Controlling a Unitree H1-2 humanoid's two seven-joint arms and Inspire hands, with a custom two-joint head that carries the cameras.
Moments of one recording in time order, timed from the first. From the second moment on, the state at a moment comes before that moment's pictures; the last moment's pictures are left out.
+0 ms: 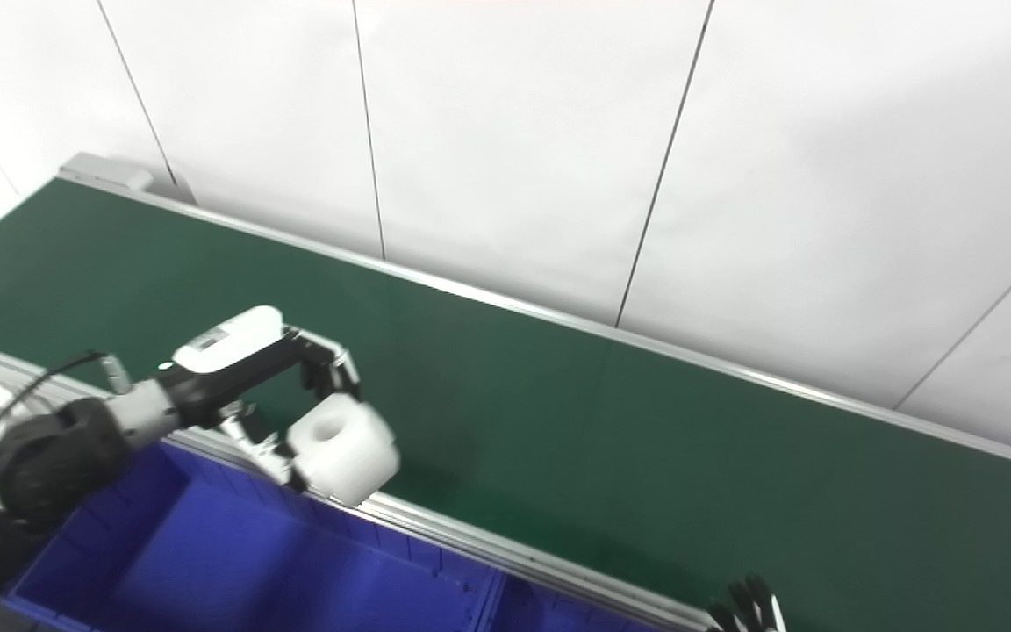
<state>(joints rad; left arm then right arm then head) -0.03 0.69 -0.11 -0.20 0.38 -0.29 -0.37 0.57 -0.09 0.08 -0.26 0.08 -0.27 0.09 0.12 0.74</state>
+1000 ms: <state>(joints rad) 0.01 0.83 -0.11 -0.25 0.57 -0.20 -0.63 0.57 -0.11 0.07 -0.33 0.13 -0.17 0.11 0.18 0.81</state>
